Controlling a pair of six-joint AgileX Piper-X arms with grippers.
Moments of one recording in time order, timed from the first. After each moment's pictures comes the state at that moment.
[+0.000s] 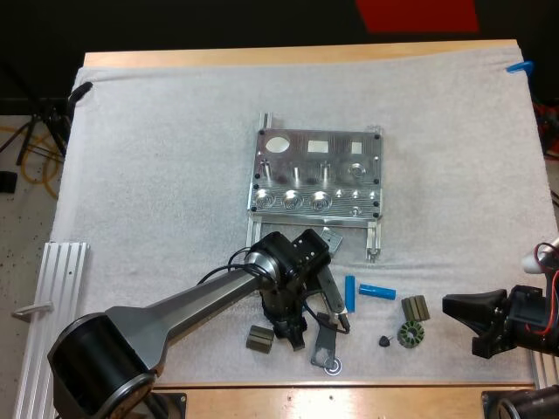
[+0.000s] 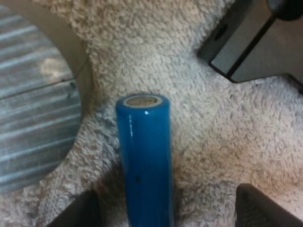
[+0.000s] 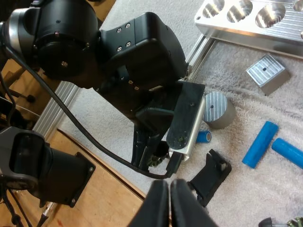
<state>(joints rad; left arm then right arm) -0.84 1.67 -0.93 1.01 0.10 -1.41 0.25 0.51 -0.84 1.17 -0.69 -1.69</state>
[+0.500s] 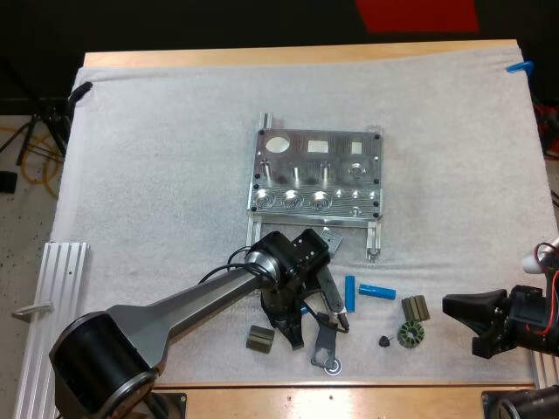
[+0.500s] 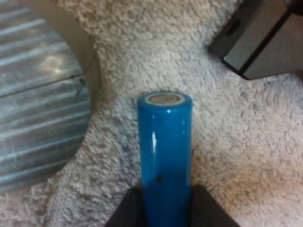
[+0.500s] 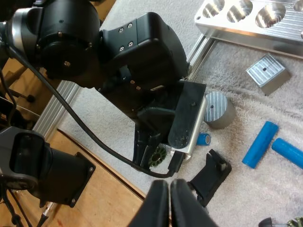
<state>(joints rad) -0.84 1.67 -0.93 1.01 0.09 -1.41 0.25 0.51 -0.84 1.17 -0.69 -1.69</state>
